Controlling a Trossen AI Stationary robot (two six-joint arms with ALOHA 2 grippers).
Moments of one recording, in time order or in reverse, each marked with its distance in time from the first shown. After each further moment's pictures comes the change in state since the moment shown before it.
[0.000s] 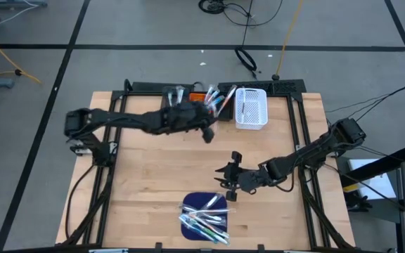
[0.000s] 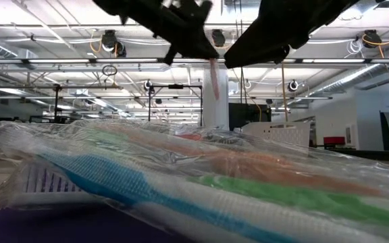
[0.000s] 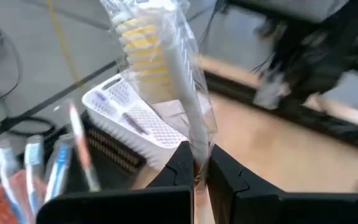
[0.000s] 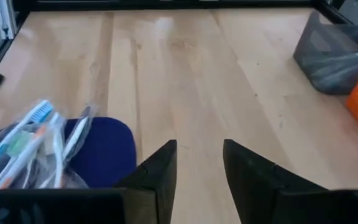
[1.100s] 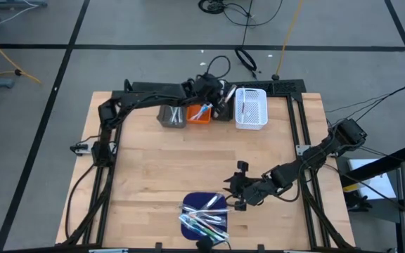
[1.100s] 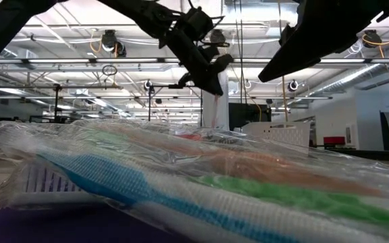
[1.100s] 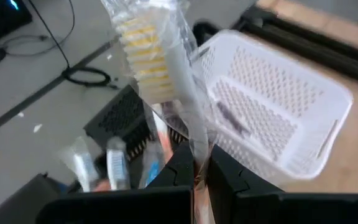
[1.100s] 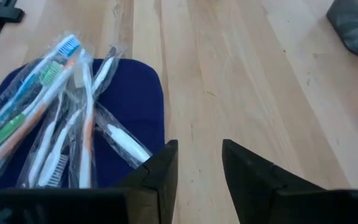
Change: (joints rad) left arm 0.242 0.387 0.527 -0.402 0.049 0.069; right arm 0.116 0.000 0.000 -0.176 0.004 0.096
